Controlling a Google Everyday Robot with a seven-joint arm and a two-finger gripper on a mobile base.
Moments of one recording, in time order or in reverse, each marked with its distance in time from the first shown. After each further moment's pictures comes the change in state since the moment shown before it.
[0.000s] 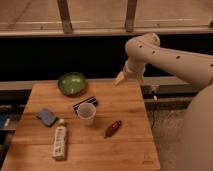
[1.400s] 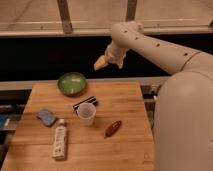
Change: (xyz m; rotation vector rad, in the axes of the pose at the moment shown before) arm -0.104 0.108 -0.018 -0.211 -0.148 -0.123
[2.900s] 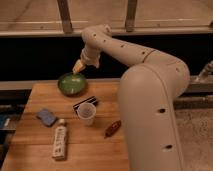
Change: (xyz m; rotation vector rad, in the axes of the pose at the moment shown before) arm -0.031 0.095 0.091 -0.060 0.062 -0.265
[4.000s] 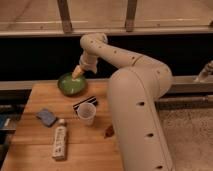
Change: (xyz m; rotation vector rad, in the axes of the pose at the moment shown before) arm 0.002 -0.011 0.054 -0.015 0.073 0.051
